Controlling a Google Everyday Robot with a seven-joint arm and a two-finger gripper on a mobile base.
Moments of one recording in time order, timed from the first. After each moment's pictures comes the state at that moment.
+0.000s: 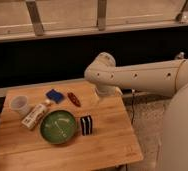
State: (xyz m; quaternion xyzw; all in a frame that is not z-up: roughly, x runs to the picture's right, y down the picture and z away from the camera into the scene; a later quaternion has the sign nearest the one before) arm 0.082 0.054 0.749 -0.15 0.22 0.53 0.81
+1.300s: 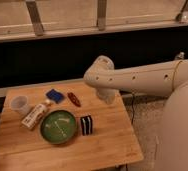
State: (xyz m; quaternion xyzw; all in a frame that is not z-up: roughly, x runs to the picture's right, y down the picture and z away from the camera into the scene) arm 0.093 0.077 0.752 -0.14 0.25 0.52 0.80
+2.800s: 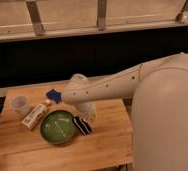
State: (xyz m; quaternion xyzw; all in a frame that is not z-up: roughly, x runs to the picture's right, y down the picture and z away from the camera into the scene) arm -0.024 0.153 0.752 -0.22 0.25 0.49 0.80
